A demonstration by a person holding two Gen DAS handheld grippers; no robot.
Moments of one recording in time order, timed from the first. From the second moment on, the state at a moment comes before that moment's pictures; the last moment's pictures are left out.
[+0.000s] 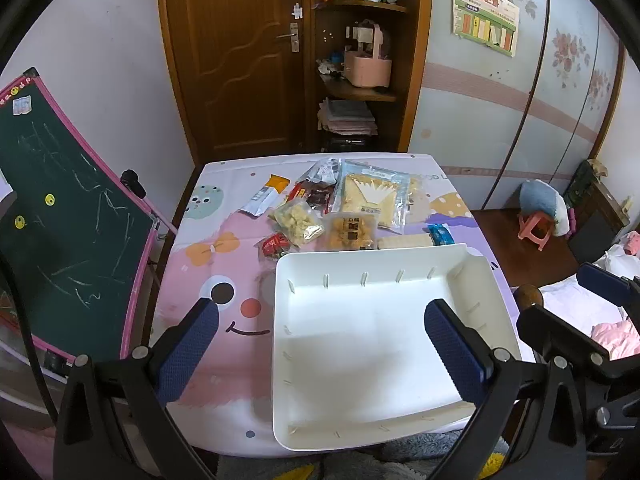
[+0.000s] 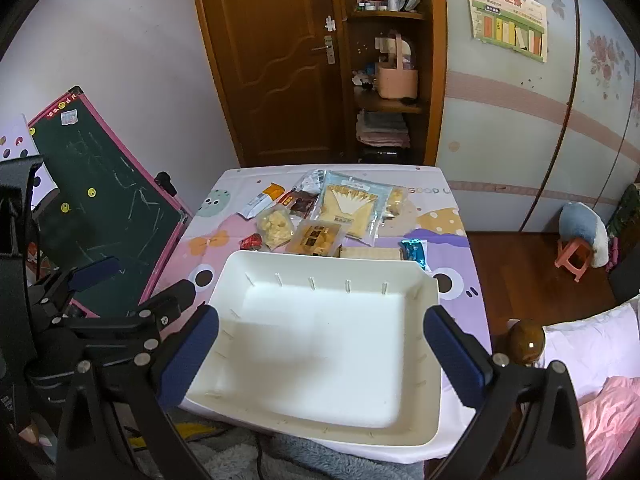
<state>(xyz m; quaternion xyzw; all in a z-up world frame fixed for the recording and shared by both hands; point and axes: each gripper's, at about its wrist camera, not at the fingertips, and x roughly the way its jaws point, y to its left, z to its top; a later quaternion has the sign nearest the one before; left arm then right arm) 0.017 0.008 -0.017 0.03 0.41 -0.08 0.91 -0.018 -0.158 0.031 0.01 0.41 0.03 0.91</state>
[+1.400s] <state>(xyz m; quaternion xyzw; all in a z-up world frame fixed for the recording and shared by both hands) 0.019 0.013 -0.017 0.03 0.41 -0.08 0.91 -0.018 -0.160 0.022 0.03 0.42 0.03 0.91</state>
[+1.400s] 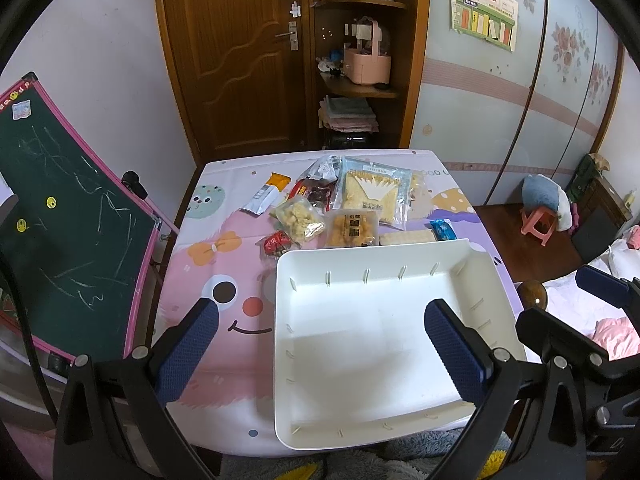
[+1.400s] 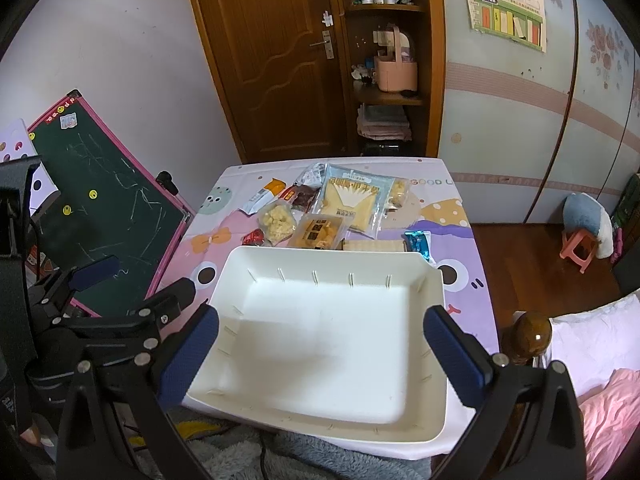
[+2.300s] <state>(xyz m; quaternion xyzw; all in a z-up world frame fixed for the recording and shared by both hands) 0.020 0.010 -0.019 0.03 0.42 -0.08 0.90 -0.013 -0.163 0.017 0.04 0.42 0.04 0.91</state>
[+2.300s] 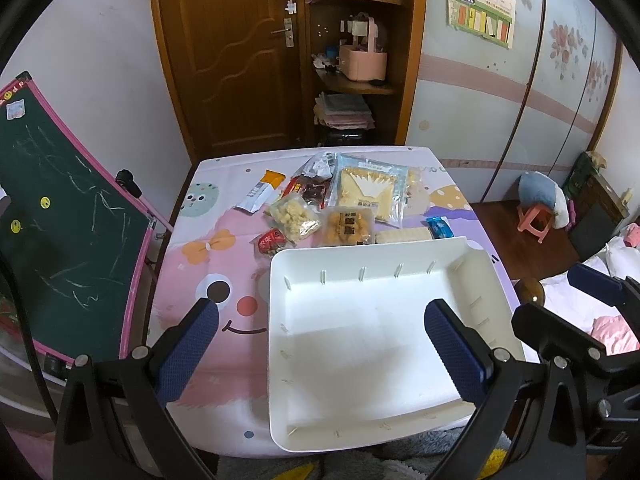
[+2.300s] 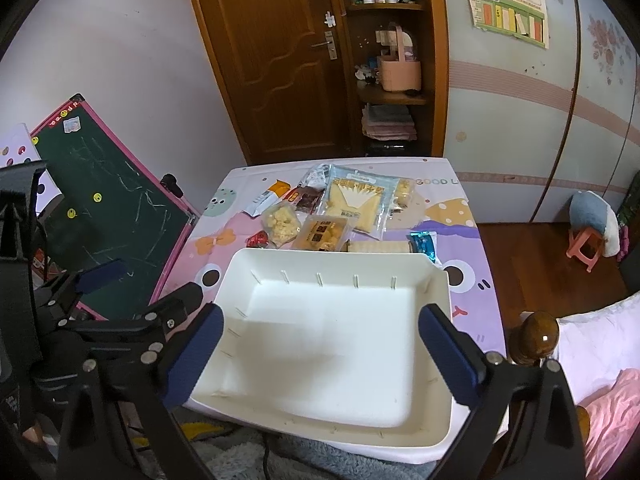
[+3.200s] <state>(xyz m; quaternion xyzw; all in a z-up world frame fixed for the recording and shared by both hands) 0.081 0.011 0.045 0.07 0.36 -0.10 0.92 0.036 -0.178 0.059 0.00 0.38 0.04 0.92</state>
